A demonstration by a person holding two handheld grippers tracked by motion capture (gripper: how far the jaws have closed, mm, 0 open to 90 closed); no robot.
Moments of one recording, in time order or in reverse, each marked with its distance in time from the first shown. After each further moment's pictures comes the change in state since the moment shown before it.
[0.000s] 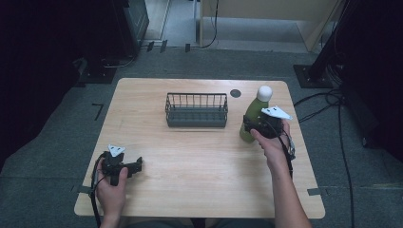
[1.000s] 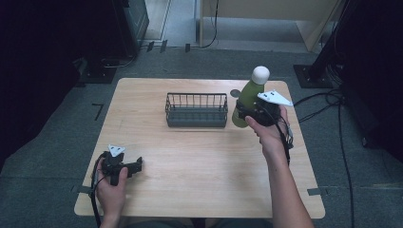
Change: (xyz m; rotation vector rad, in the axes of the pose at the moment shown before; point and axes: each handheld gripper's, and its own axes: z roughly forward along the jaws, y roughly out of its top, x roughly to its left) left arm 0.000 0.000 0.000 0.002 0.000 0.000; right arm 0.032 0.064 -0.025 -0.113 0.064 -0.031
